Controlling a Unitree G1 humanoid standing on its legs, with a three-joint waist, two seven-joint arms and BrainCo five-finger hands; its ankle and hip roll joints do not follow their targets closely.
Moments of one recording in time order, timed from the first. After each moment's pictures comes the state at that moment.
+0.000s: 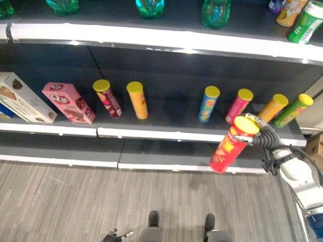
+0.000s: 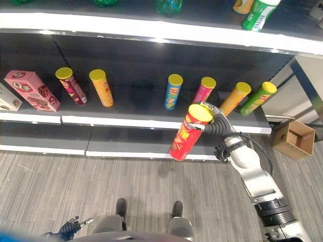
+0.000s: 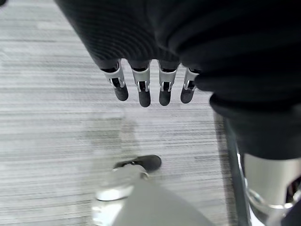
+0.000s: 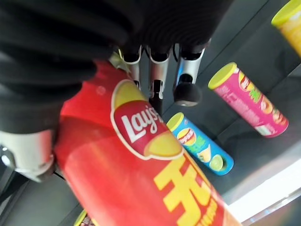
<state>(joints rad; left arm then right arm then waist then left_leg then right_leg) 0.14 0.32 -0.05 1.05 -0.10 -0.06 0.02 -0.13 -0.68 0.10 -0.09 0.00 -0.11 0.02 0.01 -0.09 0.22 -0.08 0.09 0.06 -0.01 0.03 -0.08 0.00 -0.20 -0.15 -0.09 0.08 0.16</state>
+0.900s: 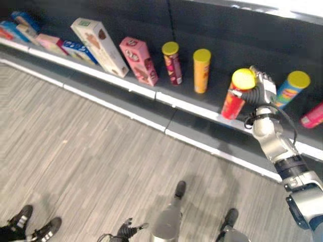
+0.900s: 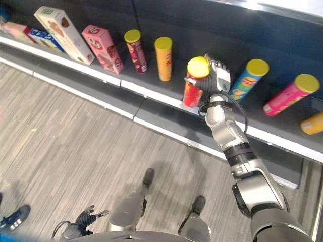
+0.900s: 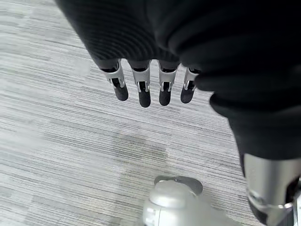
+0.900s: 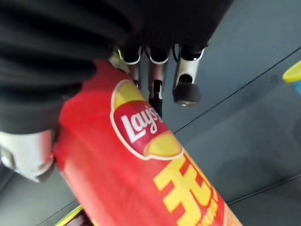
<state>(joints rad) 0.11 0.28 -0.25 0.97 -0.11 -0.08 0.12 -0.77 -0.54 0.28 0.49 -0.45 0.02 -0.54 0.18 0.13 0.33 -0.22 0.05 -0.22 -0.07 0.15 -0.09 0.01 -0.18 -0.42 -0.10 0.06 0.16</state>
